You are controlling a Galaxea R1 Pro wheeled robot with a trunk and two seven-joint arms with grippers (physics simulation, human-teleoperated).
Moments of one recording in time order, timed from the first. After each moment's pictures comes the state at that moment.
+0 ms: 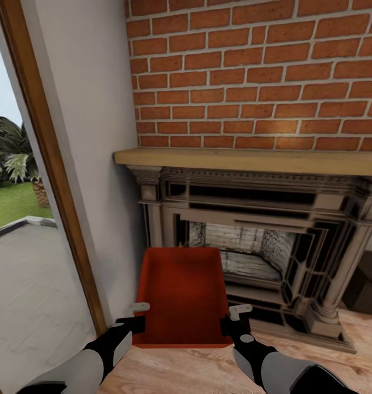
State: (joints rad) left arm -0.69 -0.08 0.03 -0.19 0.05 0.06 0.11; right arm -0.73 0.12 0.54 0.02 -0.38 -0.27 -0.17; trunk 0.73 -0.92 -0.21
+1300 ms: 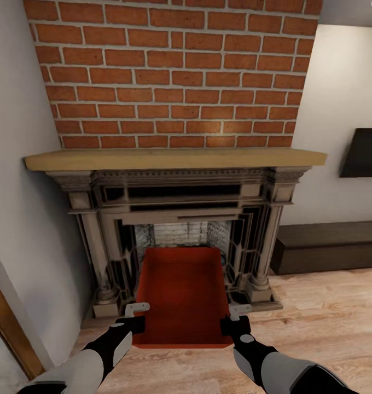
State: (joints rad) left arm -0.69 -0.08 0.03 -0.18 0.04 0.06 0.11; right arm -0.73 0.12 0.54 0.02 -0.38 -0.27 -0.17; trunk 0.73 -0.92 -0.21
